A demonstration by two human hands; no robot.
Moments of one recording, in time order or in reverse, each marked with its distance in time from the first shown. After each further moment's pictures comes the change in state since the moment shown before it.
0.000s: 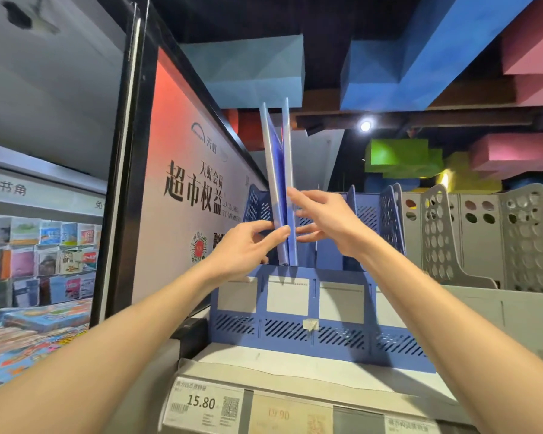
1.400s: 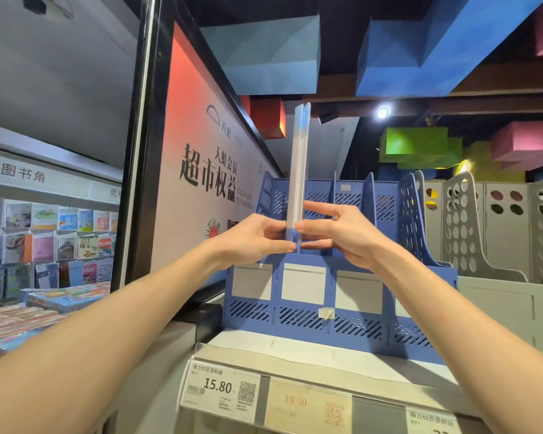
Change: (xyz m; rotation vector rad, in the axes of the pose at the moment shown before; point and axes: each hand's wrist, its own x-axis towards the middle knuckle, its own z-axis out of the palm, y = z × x) left_hand 0.004 -0.017 -0.013 -0.045 -0.250 -0.031; right_hand -0.008 0.037 0.006 0.165 -0.180 0.048
